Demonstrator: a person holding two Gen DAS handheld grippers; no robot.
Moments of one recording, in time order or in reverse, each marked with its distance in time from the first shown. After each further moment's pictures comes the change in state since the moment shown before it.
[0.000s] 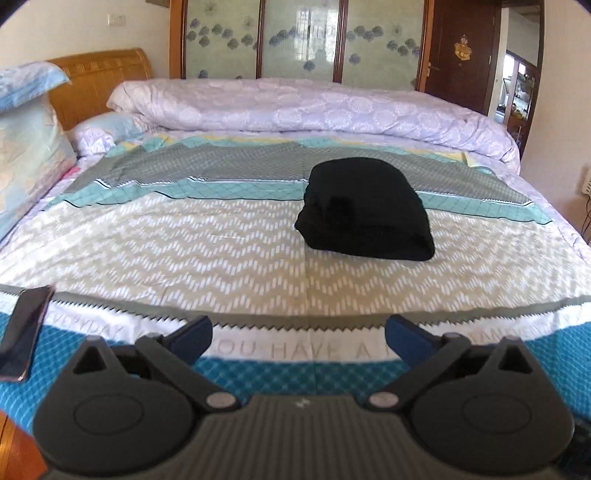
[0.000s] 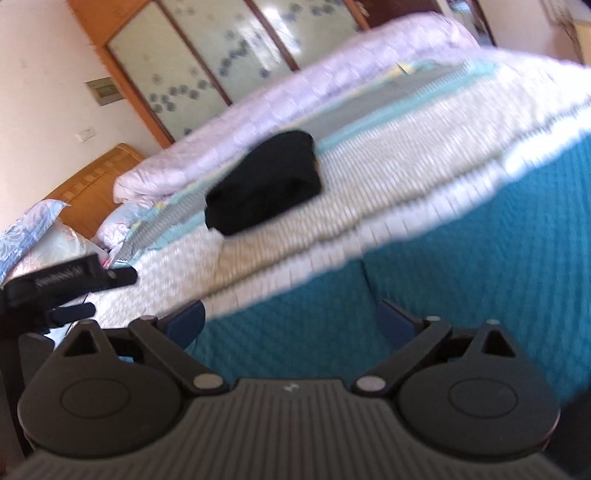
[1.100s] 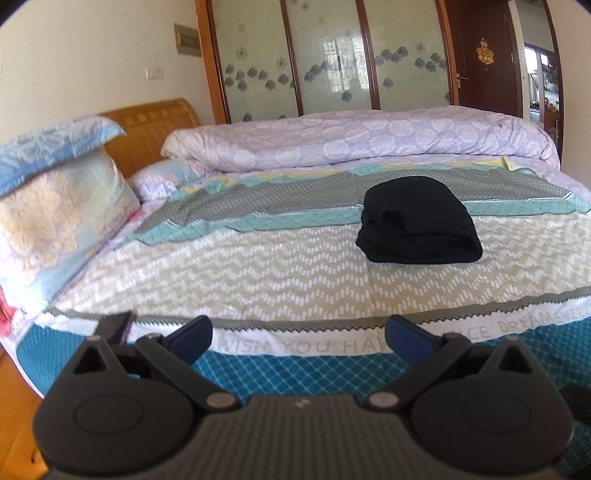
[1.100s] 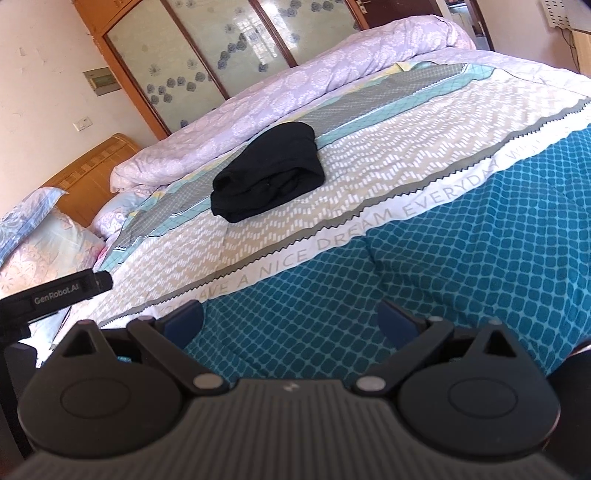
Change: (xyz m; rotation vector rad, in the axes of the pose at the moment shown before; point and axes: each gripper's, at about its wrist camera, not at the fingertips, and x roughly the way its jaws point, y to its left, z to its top) left arm -0.035 0.004 -0.020 0.099 -0.115 0.231; right arm -0.018 0.016 -0.017 -0.049 0.002 -0.024
